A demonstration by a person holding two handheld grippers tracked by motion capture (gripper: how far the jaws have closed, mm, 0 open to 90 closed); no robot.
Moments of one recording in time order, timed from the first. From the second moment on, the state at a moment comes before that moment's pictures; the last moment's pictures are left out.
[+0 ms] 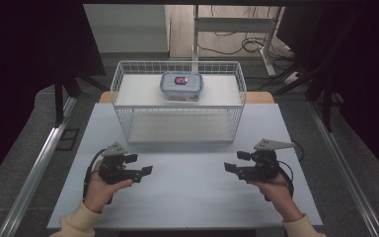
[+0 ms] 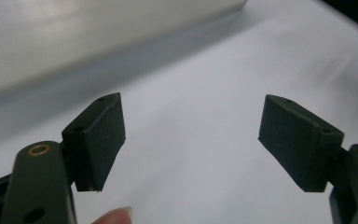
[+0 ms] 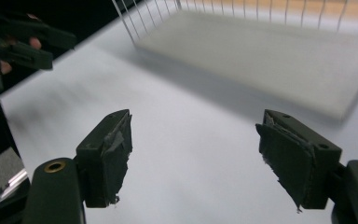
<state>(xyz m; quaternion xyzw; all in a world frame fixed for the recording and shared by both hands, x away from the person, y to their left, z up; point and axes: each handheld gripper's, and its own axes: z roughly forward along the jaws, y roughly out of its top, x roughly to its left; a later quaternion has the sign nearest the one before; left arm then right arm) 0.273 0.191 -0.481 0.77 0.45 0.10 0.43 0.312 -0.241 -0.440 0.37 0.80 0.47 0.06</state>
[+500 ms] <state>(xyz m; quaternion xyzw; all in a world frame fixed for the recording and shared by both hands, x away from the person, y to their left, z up) 0.250 0.195 -0.485 0.77 0.45 0.13 0.42 0.304 -0.249 -0.474 0.40 0.81 0.42 0.09</state>
